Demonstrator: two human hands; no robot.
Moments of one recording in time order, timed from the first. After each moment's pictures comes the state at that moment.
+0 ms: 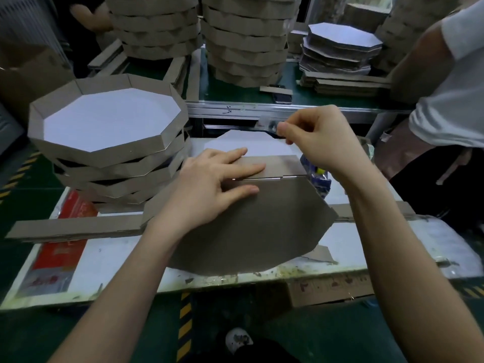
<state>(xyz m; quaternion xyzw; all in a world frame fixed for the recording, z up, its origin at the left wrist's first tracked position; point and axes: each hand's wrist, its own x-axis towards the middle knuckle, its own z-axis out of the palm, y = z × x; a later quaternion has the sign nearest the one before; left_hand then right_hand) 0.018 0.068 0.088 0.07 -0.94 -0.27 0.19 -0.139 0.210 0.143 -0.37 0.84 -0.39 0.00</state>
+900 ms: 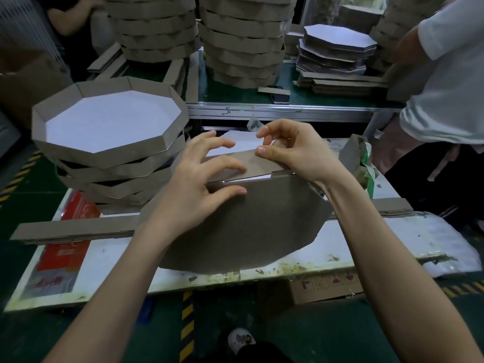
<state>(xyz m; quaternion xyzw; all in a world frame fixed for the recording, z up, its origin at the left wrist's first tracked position) 0.039 0.056 0.080 0.02 -0.92 -0.28 0.29 -0.138 0.199 0.106 -0.44 0.73 -0.50 0.14</state>
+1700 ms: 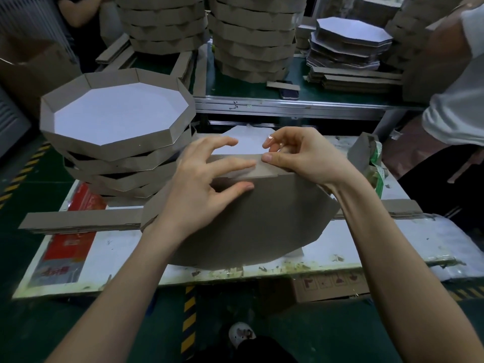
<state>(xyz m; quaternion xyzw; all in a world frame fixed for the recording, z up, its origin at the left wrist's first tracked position) 0.040 0.062 0.075 0.05 -0.90 -0.28 0.33 -0.140 0.201 0.106 -0.44 0.76 -0.44 0.19</state>
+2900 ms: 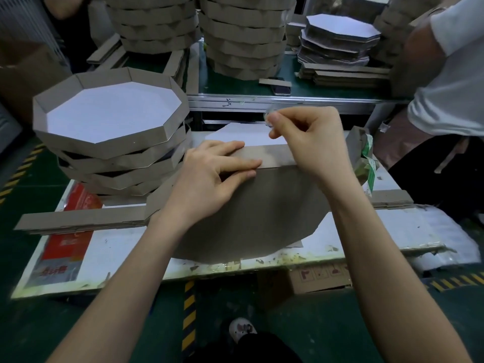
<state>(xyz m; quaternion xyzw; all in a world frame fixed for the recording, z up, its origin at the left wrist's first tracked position) 0.035 0.076 0.082 0.06 -0.91 -0.30 0.28 -0.096 0.210 0.125 -0.37 0.79 -0.49 -0.06</state>
